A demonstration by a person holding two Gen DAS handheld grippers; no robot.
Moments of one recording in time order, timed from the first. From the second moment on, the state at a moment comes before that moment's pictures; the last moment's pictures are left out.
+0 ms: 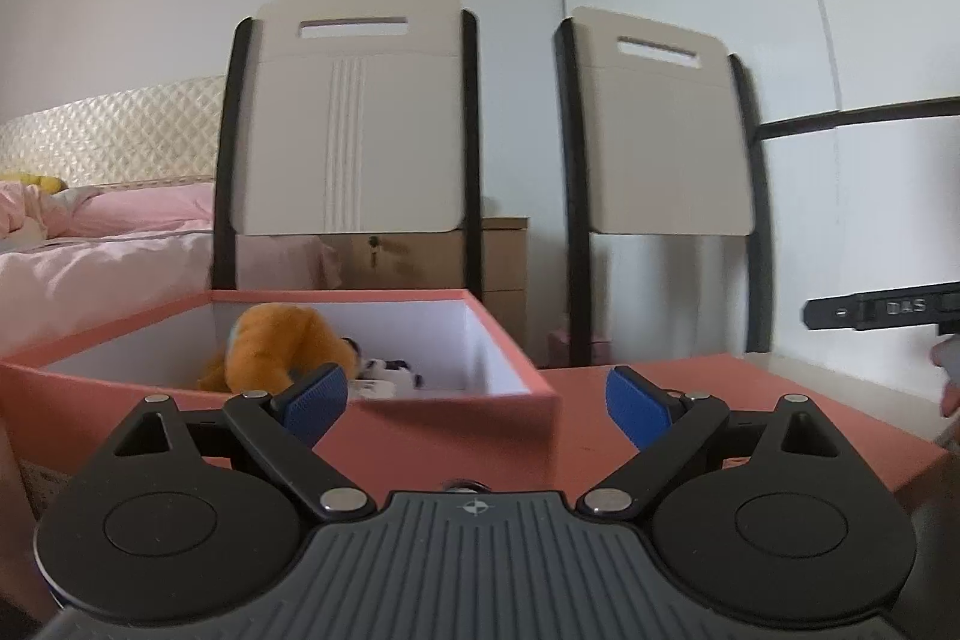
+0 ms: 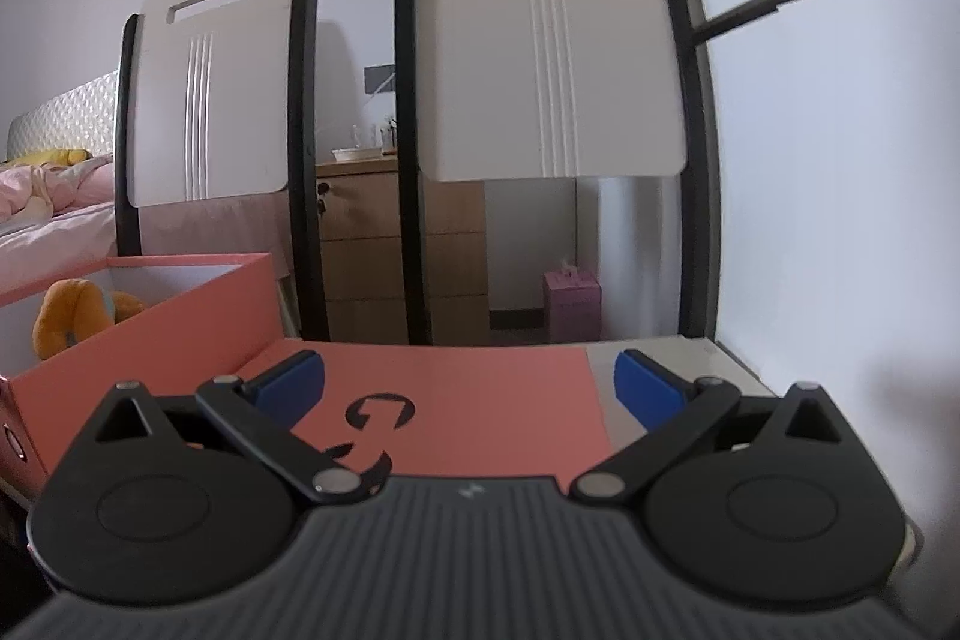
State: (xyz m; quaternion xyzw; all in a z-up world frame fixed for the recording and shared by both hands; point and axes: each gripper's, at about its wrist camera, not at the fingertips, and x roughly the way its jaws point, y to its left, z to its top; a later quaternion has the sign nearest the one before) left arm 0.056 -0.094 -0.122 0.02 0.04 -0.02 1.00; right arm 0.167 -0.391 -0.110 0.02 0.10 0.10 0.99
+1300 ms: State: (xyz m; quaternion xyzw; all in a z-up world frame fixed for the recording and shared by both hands) left arm 0.081 -0.096 -0.180 -0.06 0.18 -0.14 0.97; right arm 0.150 -0.436 -0.169 0.10 0.27 0.13 0.95
